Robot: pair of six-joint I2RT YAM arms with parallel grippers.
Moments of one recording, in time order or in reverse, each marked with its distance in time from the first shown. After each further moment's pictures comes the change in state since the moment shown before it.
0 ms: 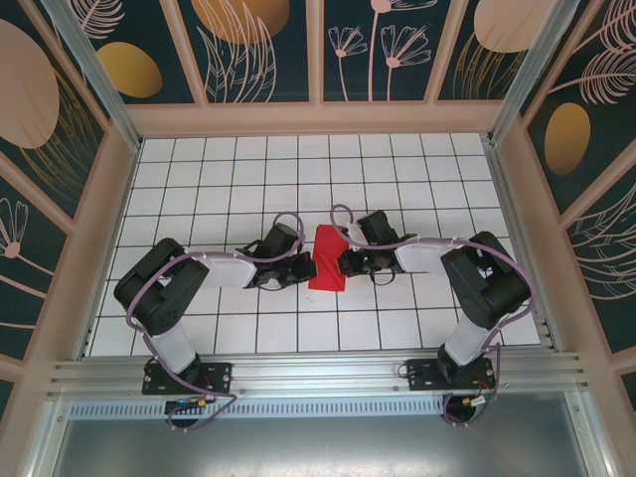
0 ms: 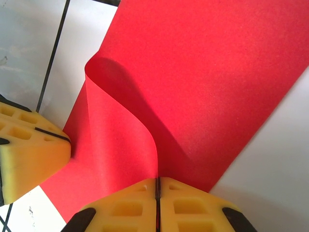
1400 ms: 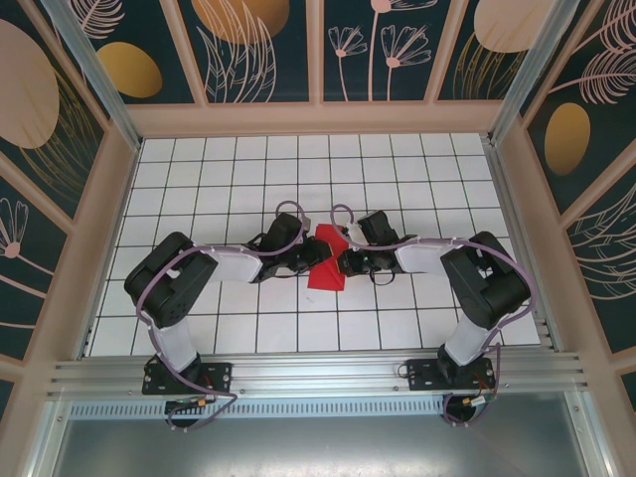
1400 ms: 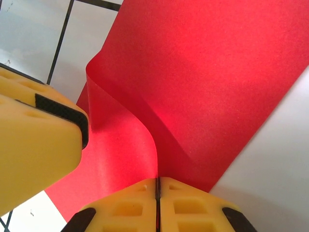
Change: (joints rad) left arm 0.000 0.072 0.066 0.227 0.056 -0.211; right arm 0.000 0.000 -0.010 0.027 -0.003 0.008
